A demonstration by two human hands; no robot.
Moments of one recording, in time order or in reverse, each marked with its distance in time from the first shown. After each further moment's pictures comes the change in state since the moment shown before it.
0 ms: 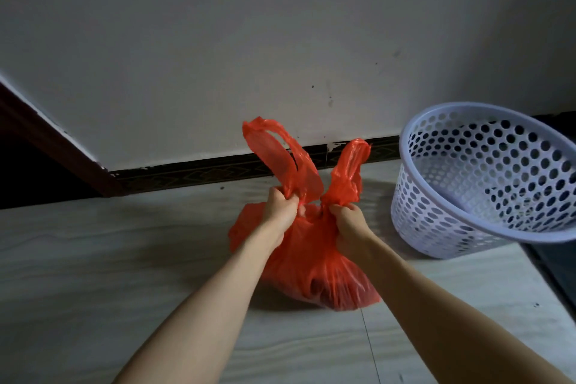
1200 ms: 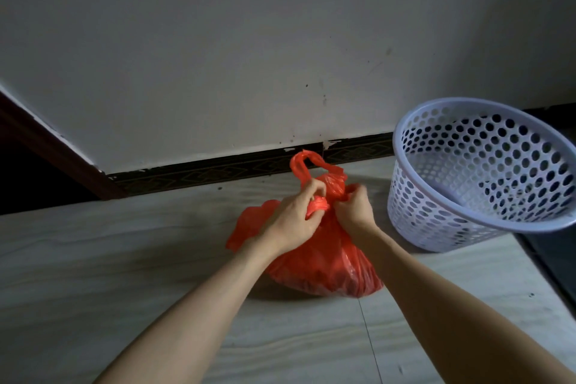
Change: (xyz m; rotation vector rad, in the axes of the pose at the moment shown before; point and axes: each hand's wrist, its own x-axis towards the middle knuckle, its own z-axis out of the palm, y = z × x) left_hand -0.041 0.010 -0.011 0.441 -0.276 0.703; right_hand -0.003 -0.015 -0.014 -0.644 0.236 -0.283
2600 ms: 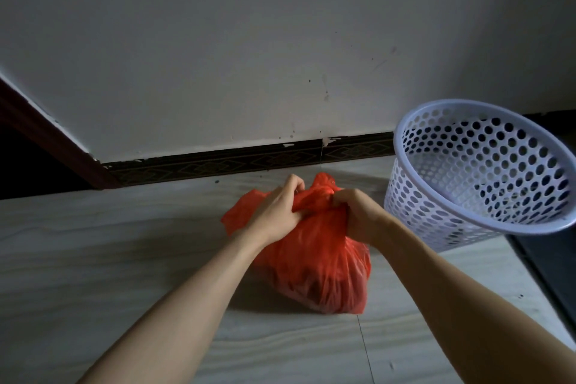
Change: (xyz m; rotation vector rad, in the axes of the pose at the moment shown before) left_hand 0.003 -0.022 -0.008 0.069 -0.079 -0.164; right_hand -0.011 -0.014 -0.020 0.532 -0.595 0.299
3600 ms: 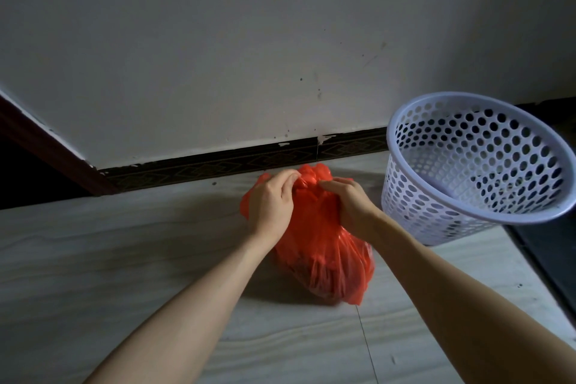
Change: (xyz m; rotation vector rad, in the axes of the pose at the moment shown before) left_hand 0.006 0.002 0.014 -0.019 0.615 0.161; right_hand 0.006 0.001 0.000 -0.023 0.039 -0.228
